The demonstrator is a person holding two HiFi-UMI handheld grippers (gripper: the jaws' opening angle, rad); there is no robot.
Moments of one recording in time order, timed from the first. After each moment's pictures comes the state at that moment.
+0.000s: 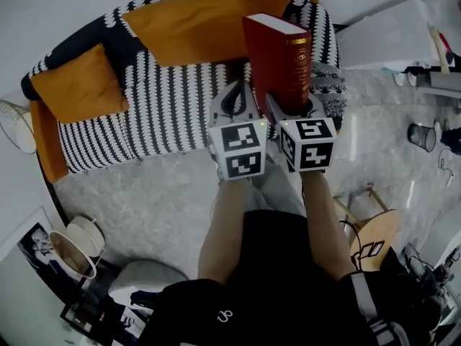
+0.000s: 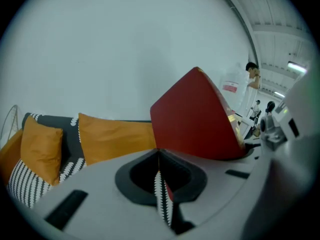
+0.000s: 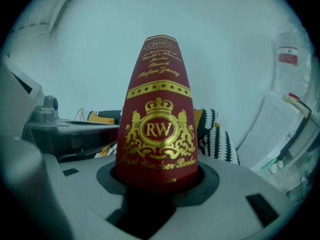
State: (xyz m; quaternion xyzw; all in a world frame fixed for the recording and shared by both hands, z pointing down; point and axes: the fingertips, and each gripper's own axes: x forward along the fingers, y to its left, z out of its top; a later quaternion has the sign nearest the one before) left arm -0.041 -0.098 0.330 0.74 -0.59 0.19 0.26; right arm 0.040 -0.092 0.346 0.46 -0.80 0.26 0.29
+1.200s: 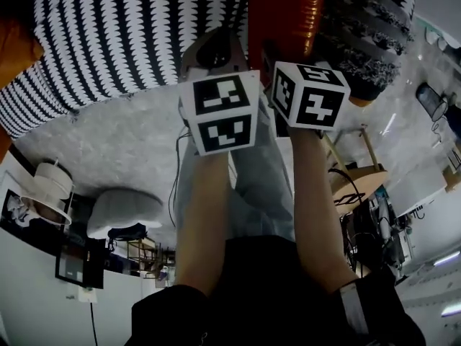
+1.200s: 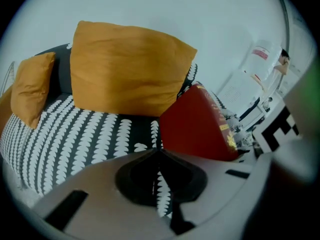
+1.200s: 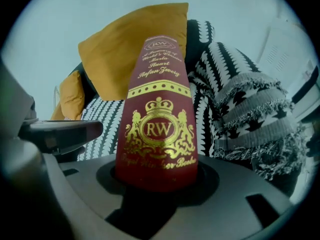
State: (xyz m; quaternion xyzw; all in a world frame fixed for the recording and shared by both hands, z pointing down) left arm -0.042 -0.057 0.638 0.65 -0.55 0.28 0.44; right arm 0.059 -0.047 0.668 0.43 -0.67 0.42 0.43
